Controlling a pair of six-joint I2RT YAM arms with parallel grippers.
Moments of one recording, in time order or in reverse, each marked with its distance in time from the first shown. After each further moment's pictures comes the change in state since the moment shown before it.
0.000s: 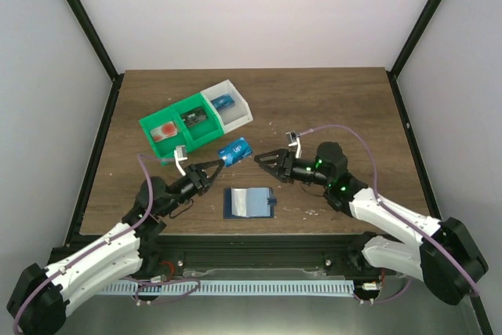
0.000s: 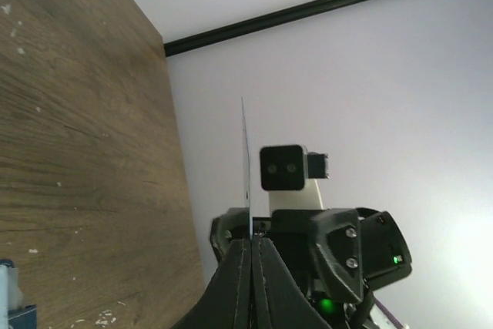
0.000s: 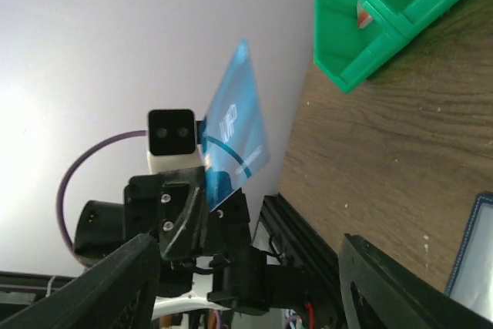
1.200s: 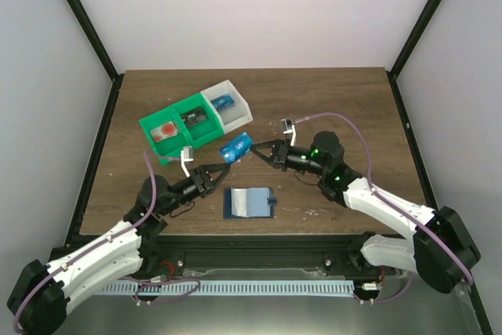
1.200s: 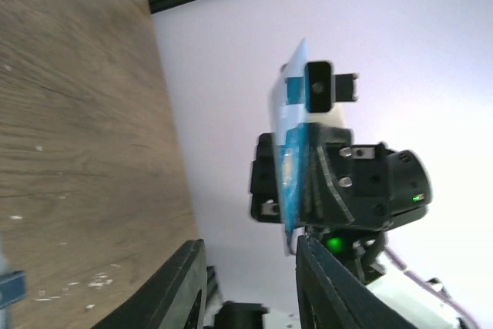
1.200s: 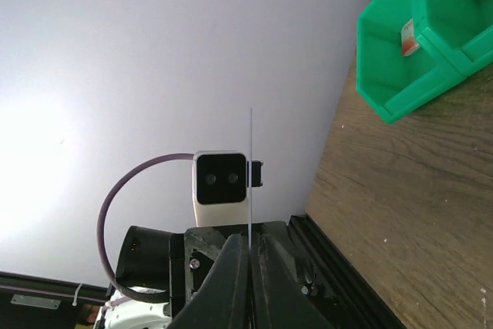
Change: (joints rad) left arm 0.003 0.022 0.019 -0.030 0.115 0.024; right arm 0.005 0.070 0.125 0.029 0.005 0.003
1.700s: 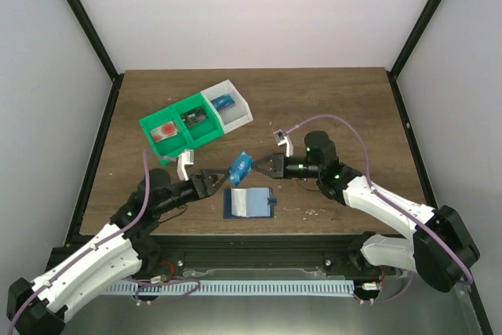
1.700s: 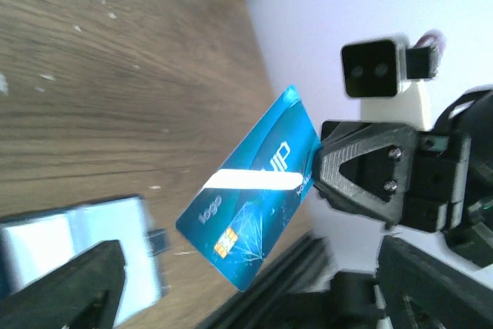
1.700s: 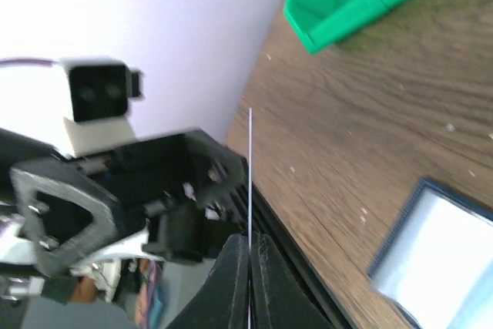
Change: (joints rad) left arm 0.005 -0.089 0.184 -0.608 -0.043 0.365; right arm 0.000 0.011 0.016 -0.354 -0.095 -0.389
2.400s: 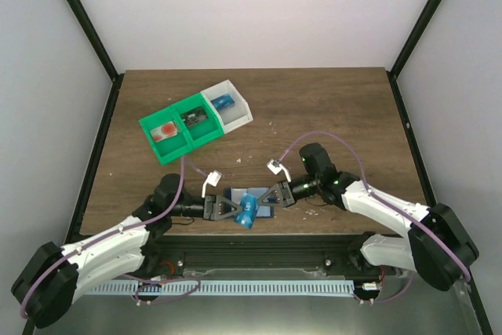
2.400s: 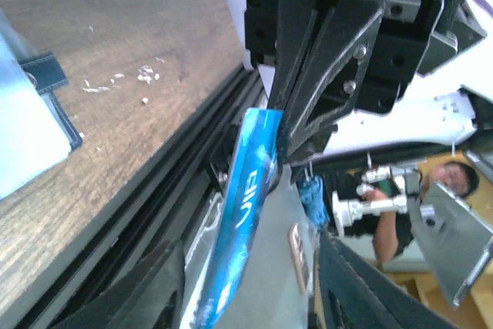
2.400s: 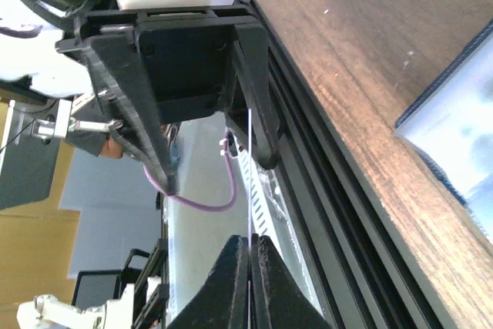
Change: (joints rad) left arm -0.006 0.256 -0.249 0.548 0.586 -0.091; right arm 0.003 0.008 -0.089 -0.187 -0.355 -0.281
